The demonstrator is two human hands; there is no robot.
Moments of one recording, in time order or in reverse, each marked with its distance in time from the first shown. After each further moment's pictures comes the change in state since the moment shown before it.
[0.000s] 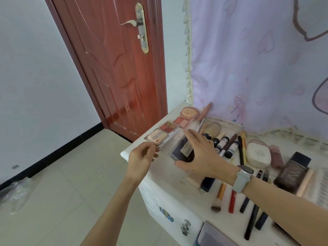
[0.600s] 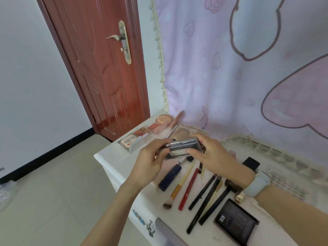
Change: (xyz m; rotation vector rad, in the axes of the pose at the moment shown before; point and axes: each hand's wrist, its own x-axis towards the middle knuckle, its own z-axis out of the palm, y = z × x) left_hand -0.048 0.085 0.097 0.274 -0.182 0.419; right_hand -0.070 0.057 -0.096 0.315 0.215 -0.188
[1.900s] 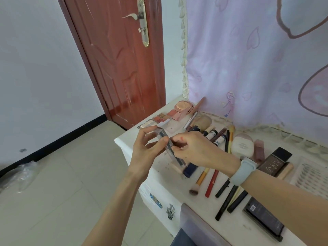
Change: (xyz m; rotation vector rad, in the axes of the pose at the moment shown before) left_hand -0.030 -0.045 -0.040 -0.668 0.233 -0.448; right_hand 0.032 -0.055 0.074 0.060 -0.322 0.088
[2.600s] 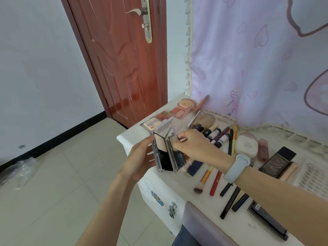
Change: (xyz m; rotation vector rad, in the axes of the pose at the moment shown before) left_hand 0.011 -0.014 -0.033 -0.101 -0.074 -0.372; right_hand 0.016 -0.004 0.016 0.062 0.087 0.313
